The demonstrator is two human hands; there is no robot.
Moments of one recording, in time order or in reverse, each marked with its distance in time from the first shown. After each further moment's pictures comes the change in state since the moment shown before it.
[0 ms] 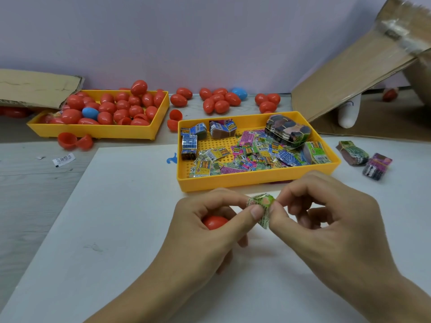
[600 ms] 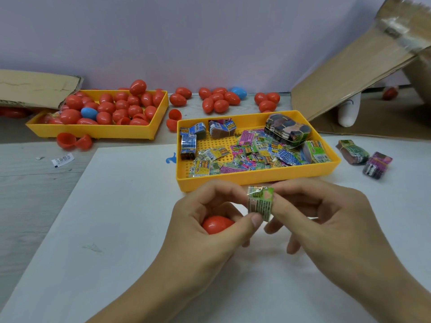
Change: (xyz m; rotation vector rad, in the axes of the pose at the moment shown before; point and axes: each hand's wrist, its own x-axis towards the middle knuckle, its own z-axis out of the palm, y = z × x) left_hand -0.001 -0.002 0.002 -0.041 -0.005 0.096; right_hand 0.000 0.001 0.000 0.334 -0.060 0.298
